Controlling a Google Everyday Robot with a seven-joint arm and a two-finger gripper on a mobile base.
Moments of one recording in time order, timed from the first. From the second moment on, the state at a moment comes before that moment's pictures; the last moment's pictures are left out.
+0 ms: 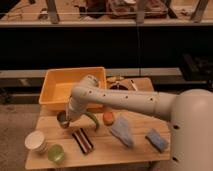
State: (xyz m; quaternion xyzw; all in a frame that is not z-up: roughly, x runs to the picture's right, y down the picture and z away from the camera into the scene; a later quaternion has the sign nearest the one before) arm -0.181 0.141 0.754 -0.08 -0.39 -0.61 0.69
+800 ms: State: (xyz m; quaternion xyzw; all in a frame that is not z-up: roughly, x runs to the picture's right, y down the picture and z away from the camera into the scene) arm -0.186 0.163 0.692 -0.11 -0.42 -0.62 0.66
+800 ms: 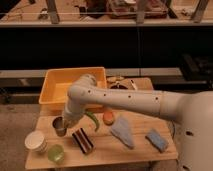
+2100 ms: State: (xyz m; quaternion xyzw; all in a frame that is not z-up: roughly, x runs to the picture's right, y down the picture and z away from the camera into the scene) arm -0.208 0.229 0.640 -0.15 -0.44 -0.68 0.56
